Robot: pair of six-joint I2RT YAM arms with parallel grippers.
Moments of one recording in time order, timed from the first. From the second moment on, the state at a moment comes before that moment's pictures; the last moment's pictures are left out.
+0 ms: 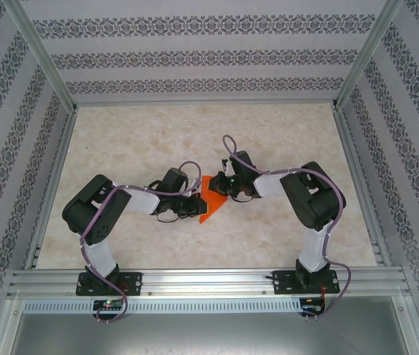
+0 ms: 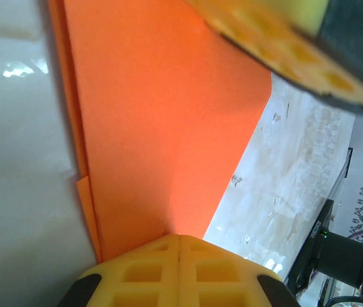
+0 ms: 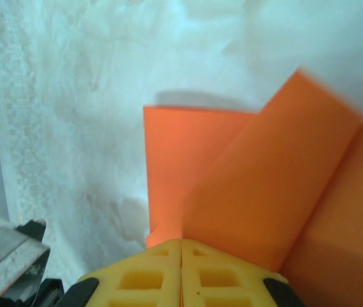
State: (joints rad) left arm -0.61 1.81 0.73 0.17 0.67 -0.81; right arm 0.51 1.92 0.90 0.18 -0.52 0.80
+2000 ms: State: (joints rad) left arm -0.61 1.81 0.73 0.16 0.67 -0.76; right arm 0.32 1.89 1.05 0.02 -0.52 0.71
